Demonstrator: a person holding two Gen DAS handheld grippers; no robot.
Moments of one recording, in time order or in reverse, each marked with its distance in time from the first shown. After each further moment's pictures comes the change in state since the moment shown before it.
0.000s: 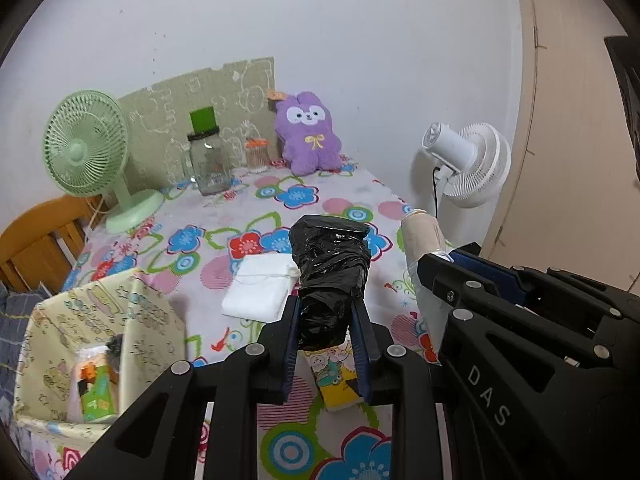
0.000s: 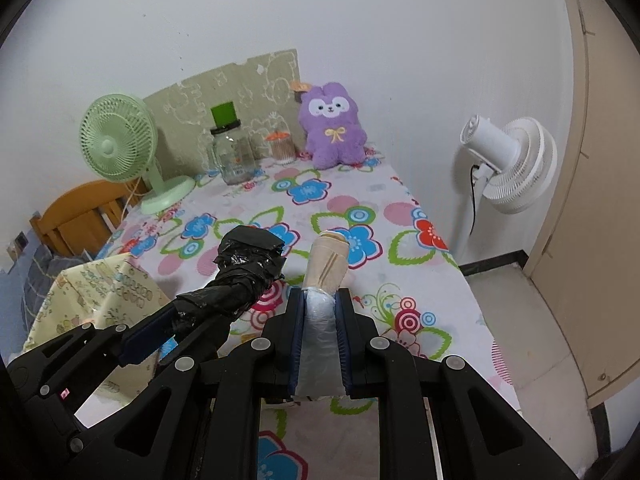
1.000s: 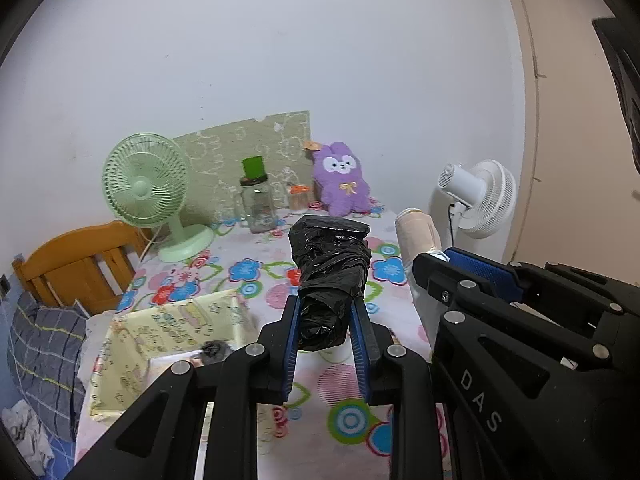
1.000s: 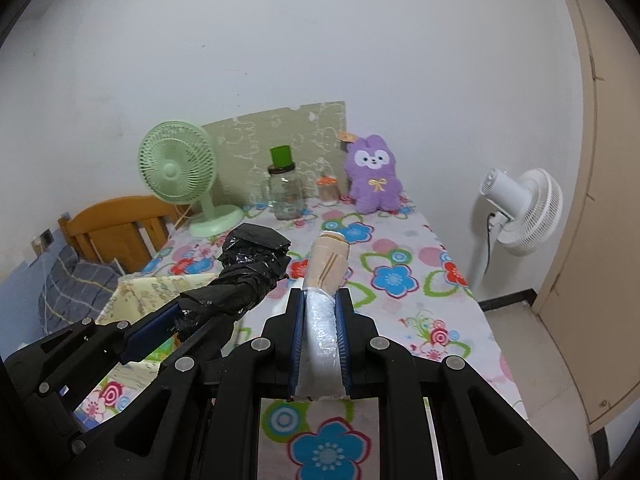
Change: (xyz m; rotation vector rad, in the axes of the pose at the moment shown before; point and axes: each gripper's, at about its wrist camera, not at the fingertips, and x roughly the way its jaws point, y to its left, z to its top) left arm -0.091 0.041 -0.006 0.004 -0.135 0.080; right arm -0.082 0.068 0.002 -0.074 -0.132 0.061
